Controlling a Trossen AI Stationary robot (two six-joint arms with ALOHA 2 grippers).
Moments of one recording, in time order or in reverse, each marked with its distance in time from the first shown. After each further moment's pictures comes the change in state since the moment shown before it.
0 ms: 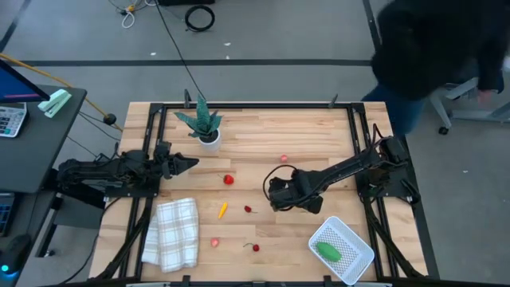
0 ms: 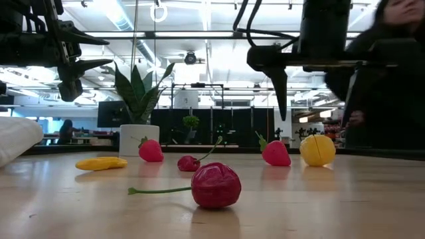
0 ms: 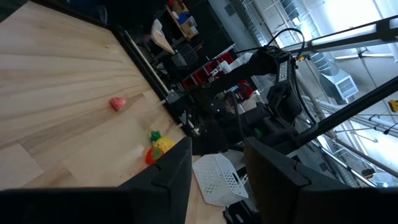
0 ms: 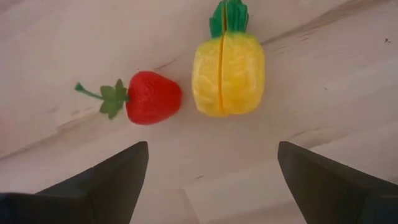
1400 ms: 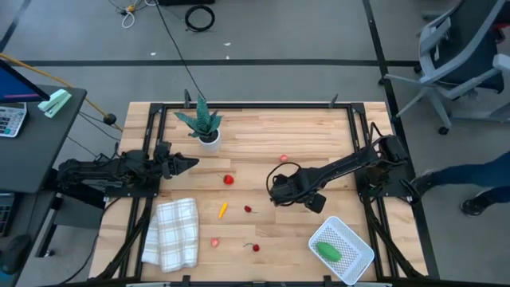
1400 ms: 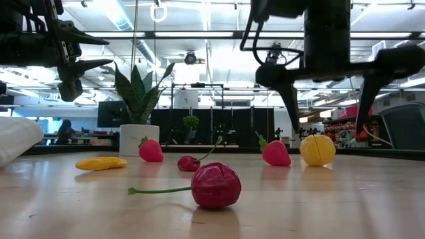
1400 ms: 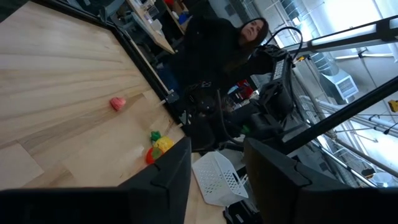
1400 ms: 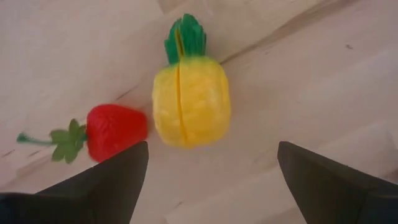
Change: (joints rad) left arm 0.000 0.000 0.000 0.000 0.000 0.000; right arm -0.040 0.000 -0.060 -0.009 -0.074 0.055
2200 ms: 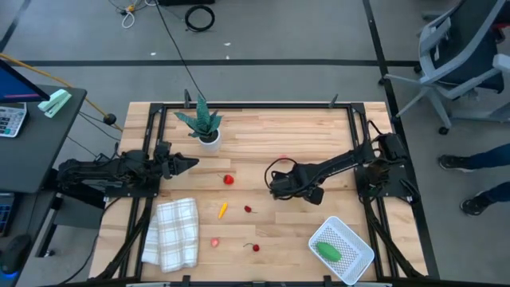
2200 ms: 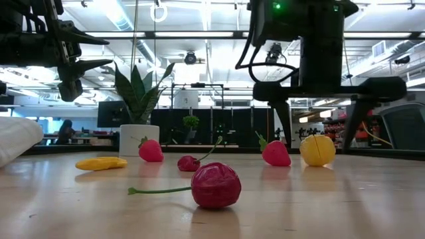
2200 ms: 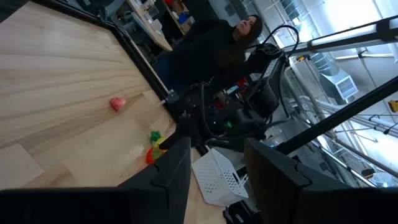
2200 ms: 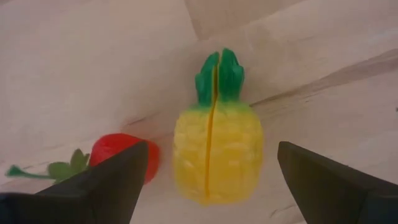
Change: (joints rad) left arm 0.000 0.000 0.000 0.000 0.000 0.000; right arm -0.063 0.000 -0.096 0.128 0.038 -0.208
